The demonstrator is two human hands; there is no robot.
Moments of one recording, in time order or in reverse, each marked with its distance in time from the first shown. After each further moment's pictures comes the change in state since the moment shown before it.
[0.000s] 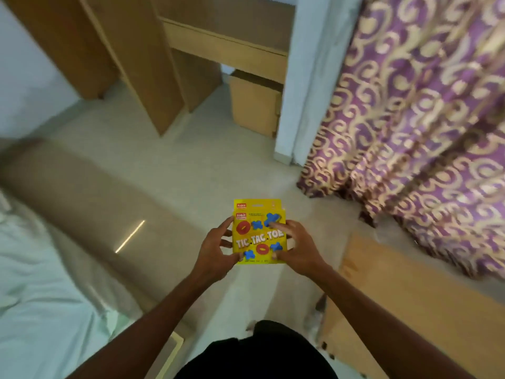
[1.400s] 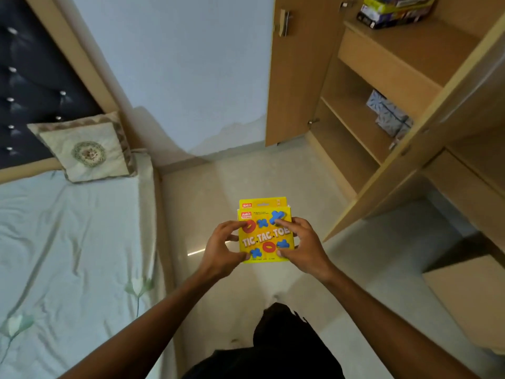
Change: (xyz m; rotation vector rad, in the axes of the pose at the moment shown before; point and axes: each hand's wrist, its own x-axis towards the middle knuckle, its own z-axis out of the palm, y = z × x) left_hand 0.524 -0.275 -0.777 -0.110 0.618 -0.188; right_hand 0.844 -0.499 0.521 -0.002 -0.540 -0.306
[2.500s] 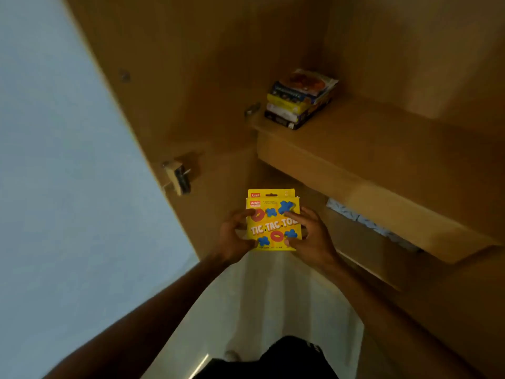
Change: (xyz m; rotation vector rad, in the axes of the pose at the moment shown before) left_hand 0.861 0.190 0.096 -0.005 -0.440 0.312; right_hand 0.688 0.004 -0.333 0.002 0.601 0.070
